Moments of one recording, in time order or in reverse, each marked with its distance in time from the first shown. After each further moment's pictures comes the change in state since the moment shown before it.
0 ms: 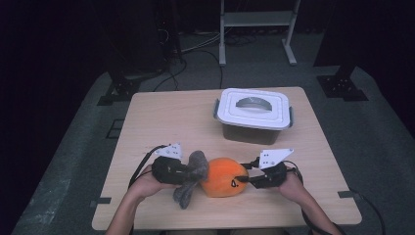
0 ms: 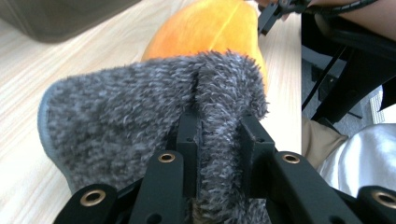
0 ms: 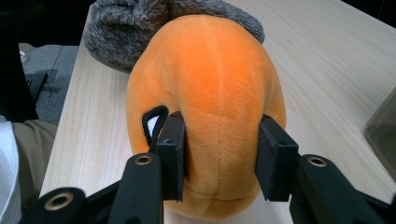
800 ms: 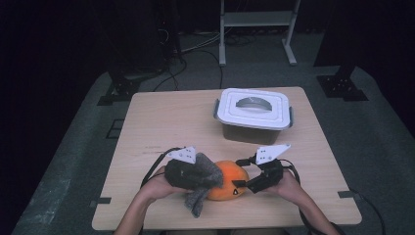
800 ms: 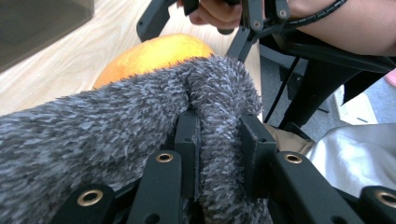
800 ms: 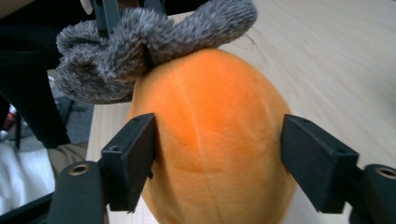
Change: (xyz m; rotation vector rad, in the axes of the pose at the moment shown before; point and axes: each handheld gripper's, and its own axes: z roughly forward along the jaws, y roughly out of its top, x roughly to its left) left arm -0.020 0.019 0.021 -0.012 -0.111 0.054; right arm 0.000 0.010 0.006 -0.020 0.070 0.114
